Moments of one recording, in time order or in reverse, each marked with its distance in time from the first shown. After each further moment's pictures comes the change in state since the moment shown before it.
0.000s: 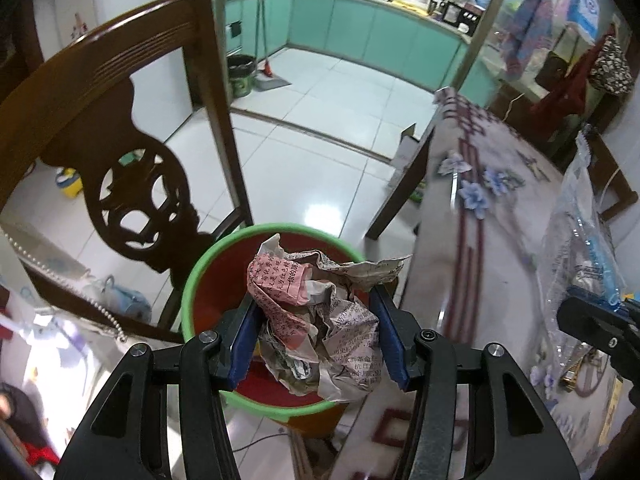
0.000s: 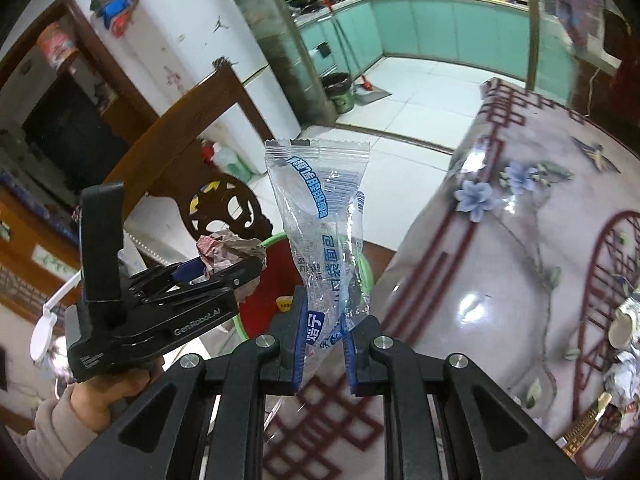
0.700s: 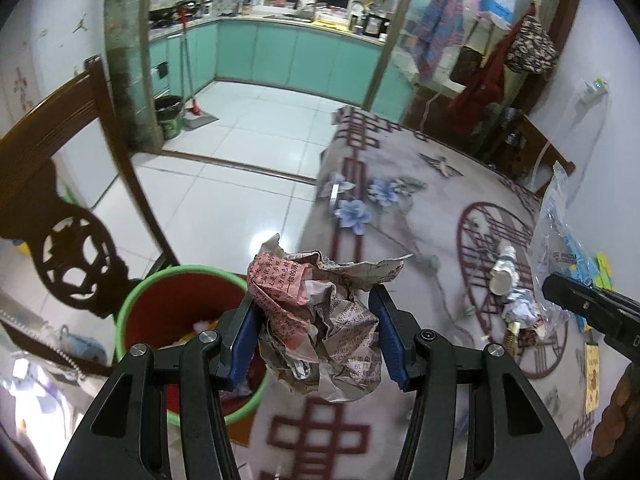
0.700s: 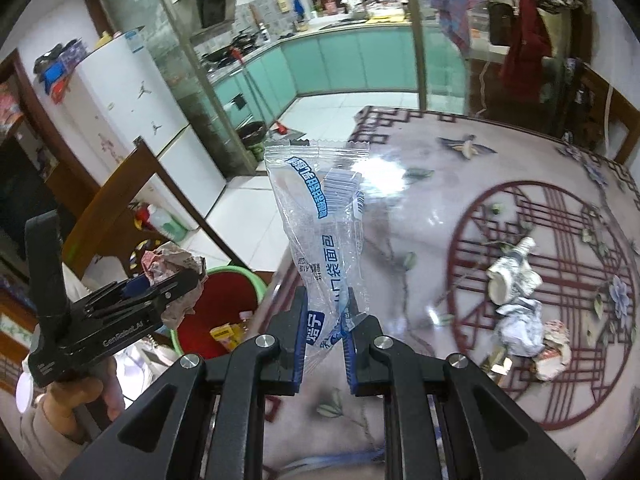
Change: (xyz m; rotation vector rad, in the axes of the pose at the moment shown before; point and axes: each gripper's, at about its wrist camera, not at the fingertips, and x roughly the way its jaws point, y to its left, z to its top) left arm -0.047 -0.091 0.006 0.151 -0.098 -0.187; right arm -0.121 -0.085 -0.037 0.176 -0.166 -0.206
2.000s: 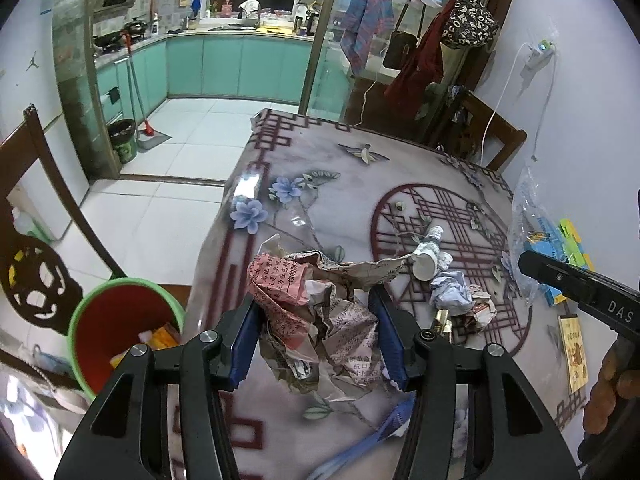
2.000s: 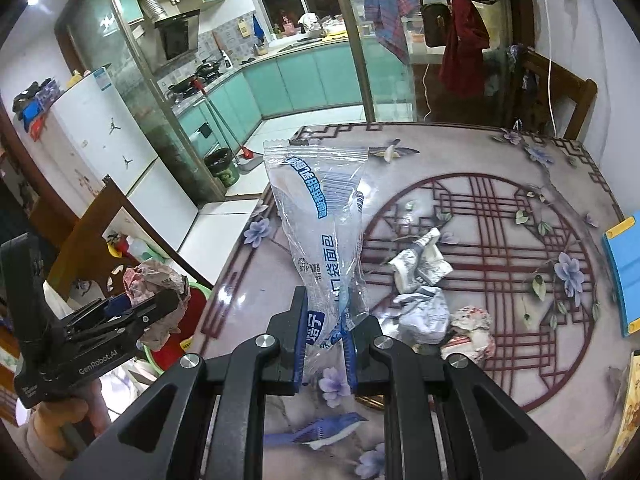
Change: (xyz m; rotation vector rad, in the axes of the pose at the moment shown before) left arm -0.014 -0.115 -0.014 0.132 -0.011 -0.106; right arm -0.074 -0.105 -0.022 0.112 -0.086 -0.087
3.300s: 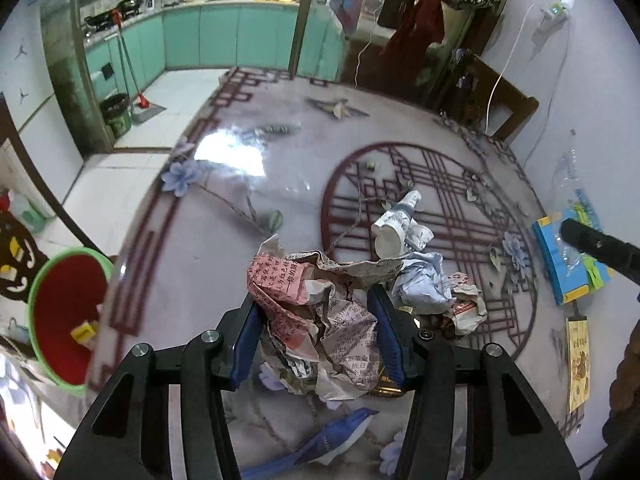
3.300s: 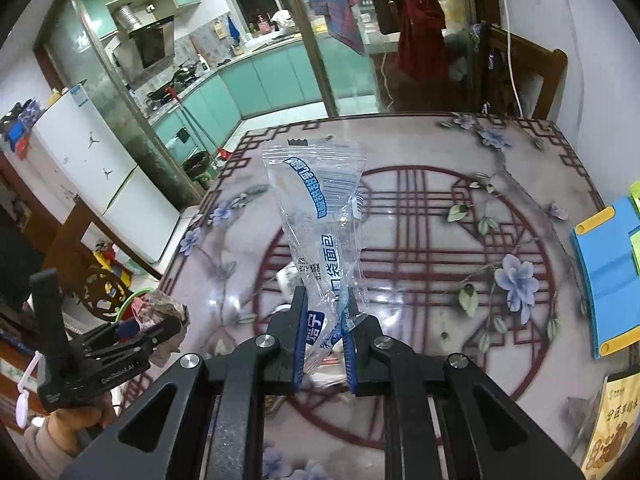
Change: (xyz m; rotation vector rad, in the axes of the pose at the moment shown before) left arm 0.061 -0.091 -0.016 -0.021 0.103 0.046; right arm -0.010 -0.137 0.015 0.051 0.019 -0.015
